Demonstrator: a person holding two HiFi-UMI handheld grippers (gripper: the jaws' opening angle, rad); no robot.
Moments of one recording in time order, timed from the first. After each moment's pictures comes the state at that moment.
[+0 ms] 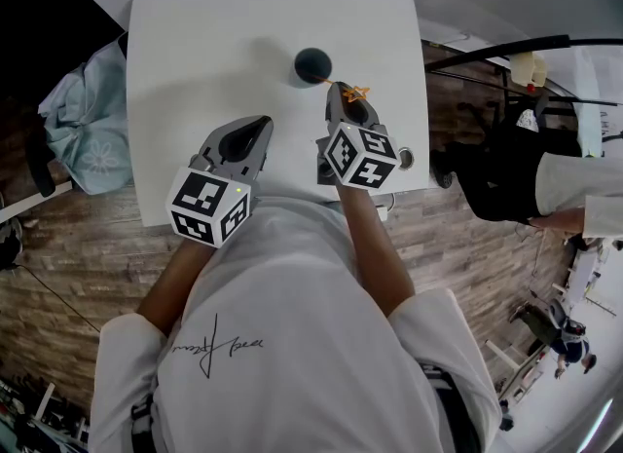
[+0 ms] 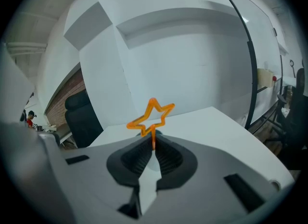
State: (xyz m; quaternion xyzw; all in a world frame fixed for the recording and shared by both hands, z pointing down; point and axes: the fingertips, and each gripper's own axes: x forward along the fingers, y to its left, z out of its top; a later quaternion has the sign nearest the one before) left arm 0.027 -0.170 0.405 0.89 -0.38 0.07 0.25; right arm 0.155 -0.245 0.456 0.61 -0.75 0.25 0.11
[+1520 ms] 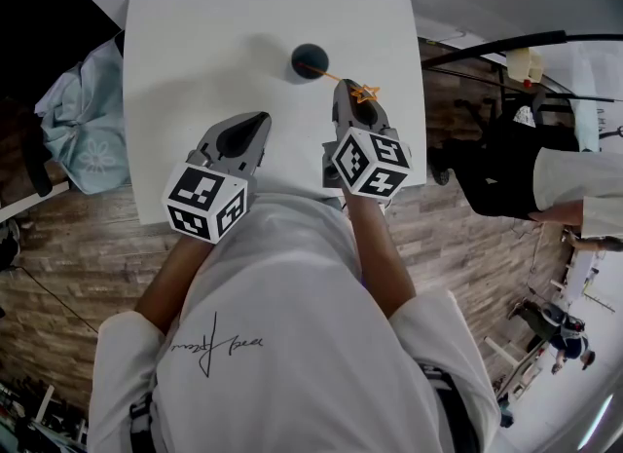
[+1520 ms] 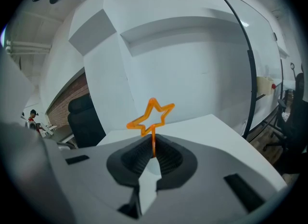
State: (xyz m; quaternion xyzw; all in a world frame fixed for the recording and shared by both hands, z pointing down) left arm 0.027 -0.168 0.406 0.89 -0.38 0.07 0.26; right arm 0.159 -0.234 0.421 0.61 -0.76 0.22 0.10
